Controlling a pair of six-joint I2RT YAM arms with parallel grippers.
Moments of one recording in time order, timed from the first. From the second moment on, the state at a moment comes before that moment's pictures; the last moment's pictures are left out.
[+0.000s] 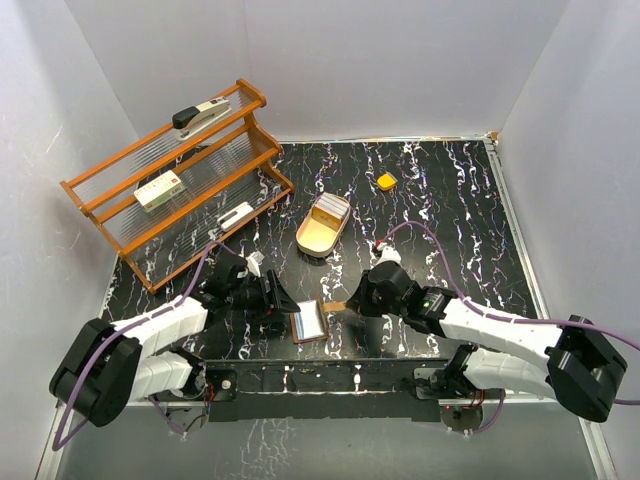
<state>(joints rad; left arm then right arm) -0.52 1.15 0.34 -0.03 0.53 -0.92 0.88 1.07 0.49 -0.15 0.08 0.88</state>
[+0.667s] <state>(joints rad) -0.54 1.27 0.33 0.13 0.56 -0.94 0.85 1.01 0.39 -0.18 0.16 0.88</state>
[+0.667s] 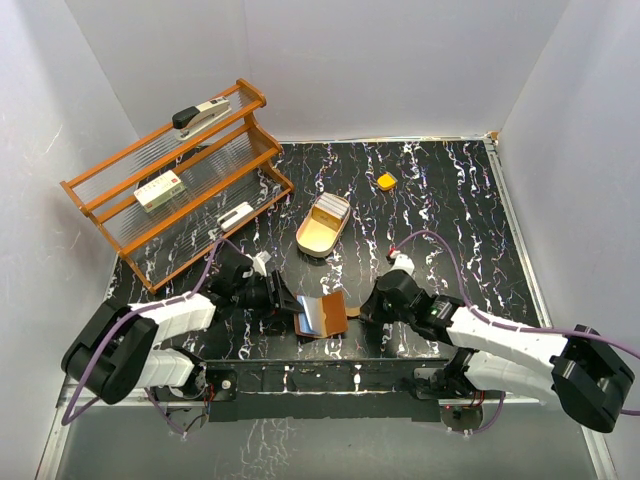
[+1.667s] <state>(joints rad) -0.55 1.25 0.35 0.14 0.61 -0.96 0.91 1.05 0.64 -0.21 -0.07 0.83</state>
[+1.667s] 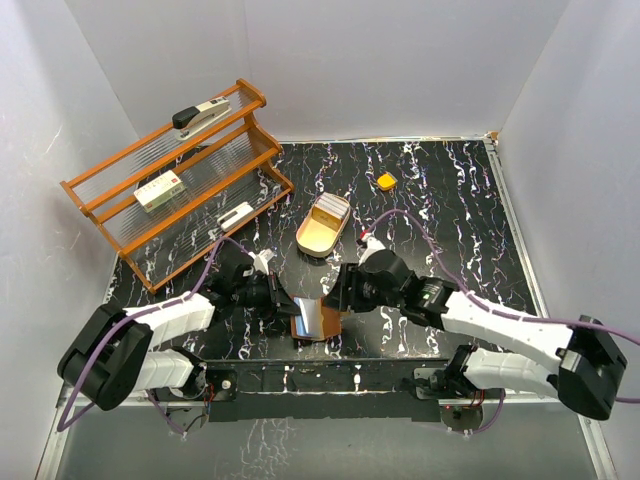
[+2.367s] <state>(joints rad) -0.56 1.24 0.35 0.13 0.62 -0.94 0.98 1.28 0.57 -0.09 -0.05 0.84</state>
